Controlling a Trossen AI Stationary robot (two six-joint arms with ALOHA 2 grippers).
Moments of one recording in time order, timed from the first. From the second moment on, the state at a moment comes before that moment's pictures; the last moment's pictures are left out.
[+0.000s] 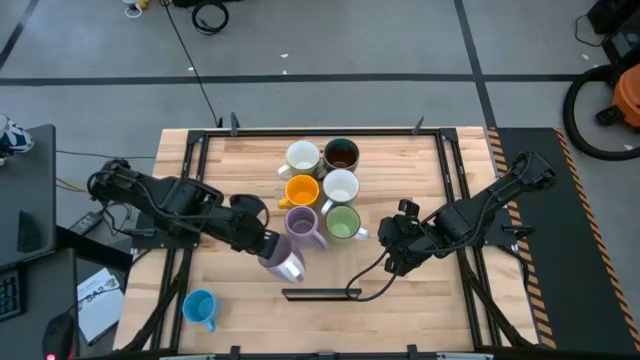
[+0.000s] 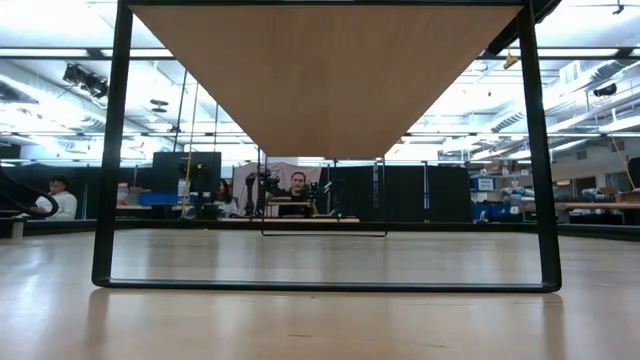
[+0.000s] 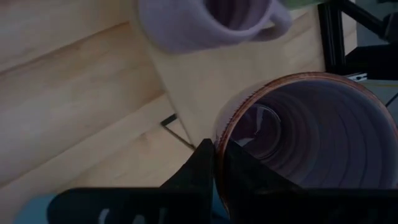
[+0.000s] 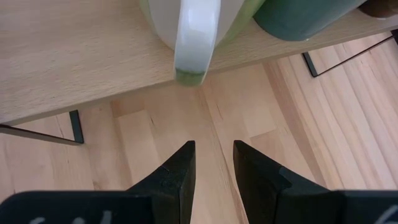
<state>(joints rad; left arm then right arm) -0.40 1.43 1.68 -1.21 -0.11 -1.53 0.53 1.41 1.27 -1.08 0.48 0.73</state>
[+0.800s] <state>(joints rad) -0.41 1.73 2.00 -1.51 -0.23 -1.54 0.53 1.41 1.27 -1.08 0.48 0.73</state>
